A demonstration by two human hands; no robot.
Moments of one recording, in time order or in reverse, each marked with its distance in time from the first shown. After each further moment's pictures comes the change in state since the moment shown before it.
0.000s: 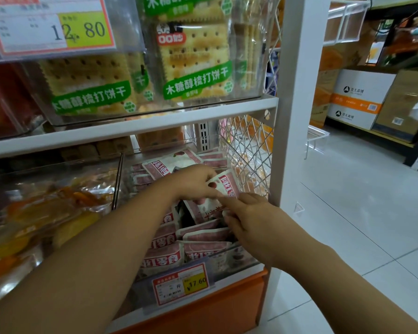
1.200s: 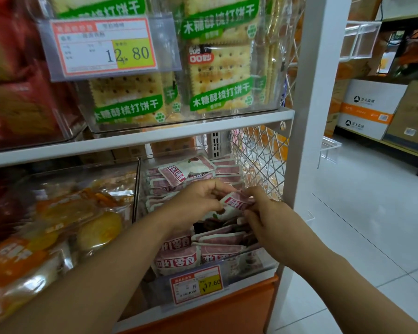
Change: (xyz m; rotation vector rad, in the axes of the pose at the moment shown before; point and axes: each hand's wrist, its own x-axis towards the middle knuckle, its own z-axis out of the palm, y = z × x) left_hand -0.053 -0.006 0.019 -0.688 0.171 0.062; right_hand 0.004 0.002 0.004 0.182 0.103 0.084
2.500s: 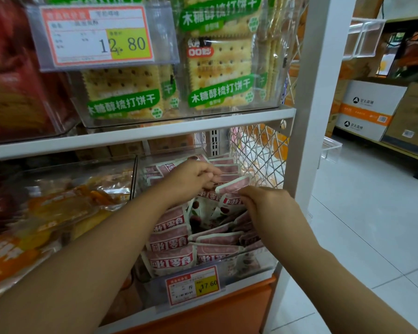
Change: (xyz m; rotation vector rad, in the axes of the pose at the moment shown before) left_hand 0.032 0.006 -0.025 0.353 0.088 0.025; right_hand 0.013 -0.007 -0.003 -0.204 0.189 -0.031
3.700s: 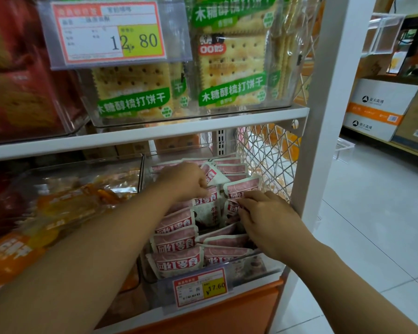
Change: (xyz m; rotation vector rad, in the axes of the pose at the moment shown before) left_hand 0.009 -0.014 -0.013 0.840 0.015 -0.033; right_hand 0.002 -0.003 0.012 -0.103 -0.270 -0.006
